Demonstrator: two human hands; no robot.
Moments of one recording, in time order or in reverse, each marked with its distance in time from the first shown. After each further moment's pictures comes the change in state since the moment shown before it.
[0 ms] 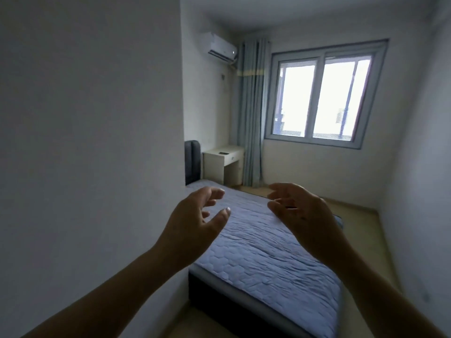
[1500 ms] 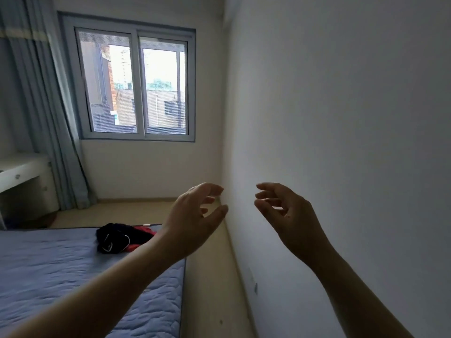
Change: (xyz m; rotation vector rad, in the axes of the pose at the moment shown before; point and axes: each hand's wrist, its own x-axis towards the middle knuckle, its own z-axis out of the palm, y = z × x) left_hand 0.333 0.263 0.701 -0.500 -0.476 0.471; right_hand -0.031 0.485 -0.481 -0.472 0.517 0.502
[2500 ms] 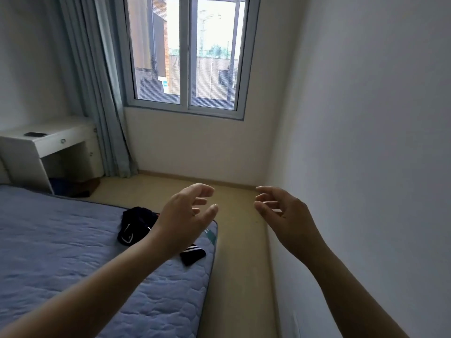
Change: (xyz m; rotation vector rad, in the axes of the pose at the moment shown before) left_hand 0.266 -0.328 0.072 0.112 0.116 -0.300; right_hand 0.341 0.266 0.235 0.120 -0.276 0.006
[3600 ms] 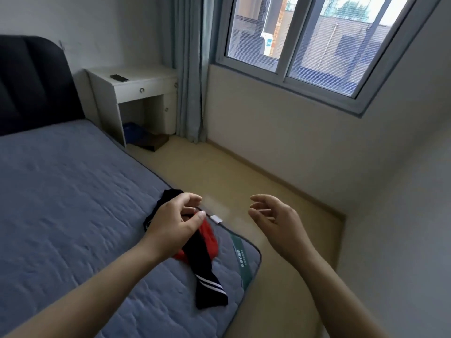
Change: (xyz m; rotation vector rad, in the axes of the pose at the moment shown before) left_hand 0.321 -0.344 0.086 -0.003 0.298 -0.550; right_hand 0.445 0.259 0.264 0.153 -0.512 -0.032
